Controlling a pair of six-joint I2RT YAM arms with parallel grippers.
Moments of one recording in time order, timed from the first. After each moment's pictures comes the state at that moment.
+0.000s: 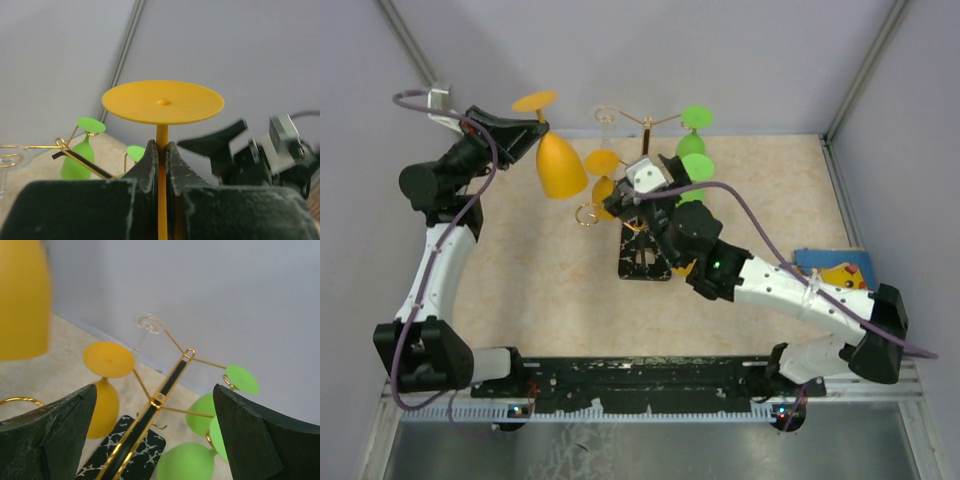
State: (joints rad) left arm 0.04 1.32 1.18 1.00 0.90 -1.20; right arm 1.12 1.30 1.13 0.42 0.61 -0.52
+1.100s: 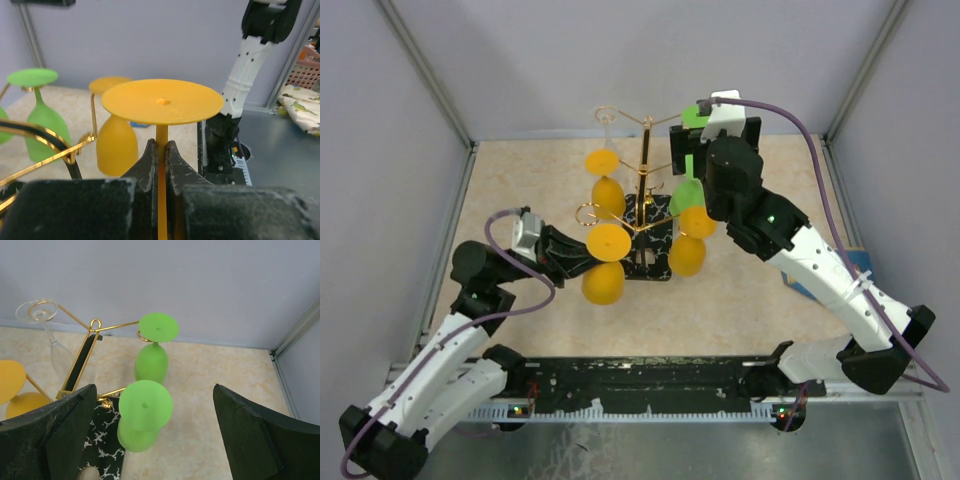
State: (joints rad) left arm -0.47 0.75 0.67 0.53 0.94 -0.39; right arm 0.82 1.28 1.53 -0.32 0.78 -0.03
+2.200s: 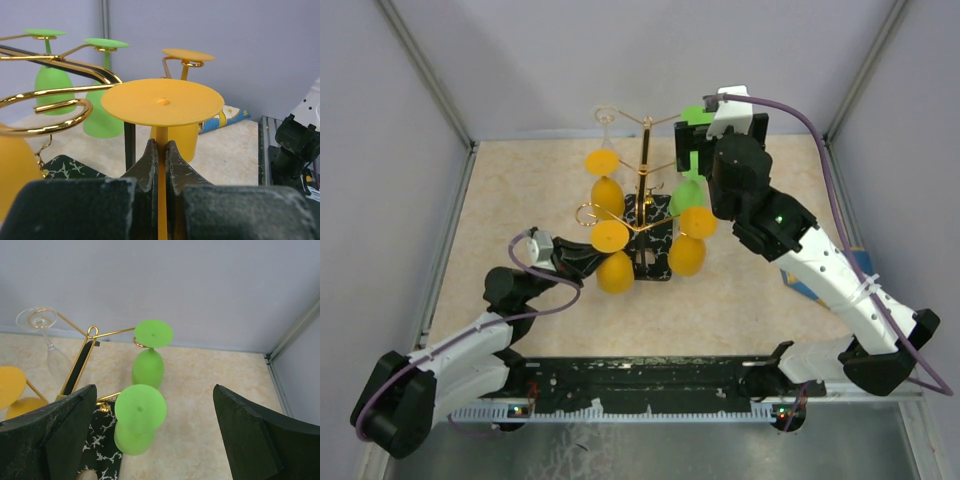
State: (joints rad) left arm -0.52 0.95 0.24 1.15 0.57 -0.33; right arm 0.82 1.27 1.56 -0.34 0.79 -0.05
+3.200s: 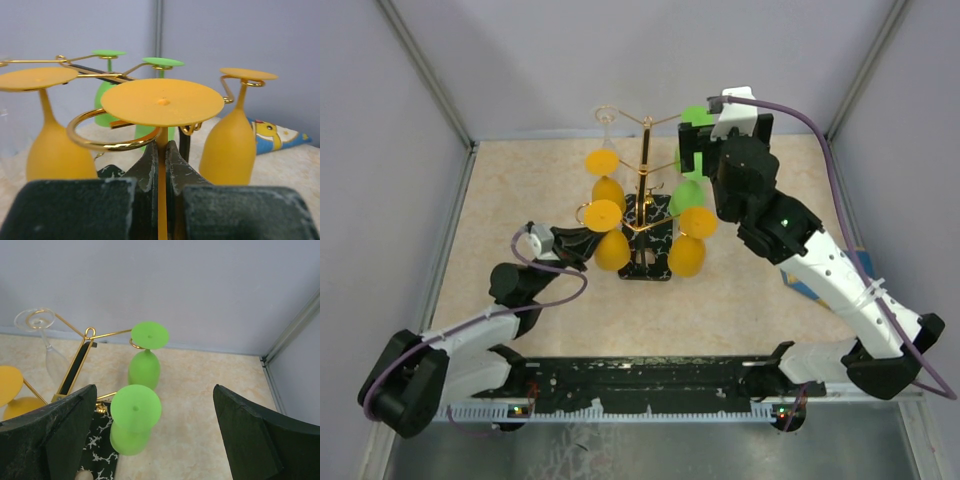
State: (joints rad) left arm -0.53 1.09 0.28 1.29 0.42 -0.23; right arm 0.82 1.24 1.54 -0.33 0.79 -0.07
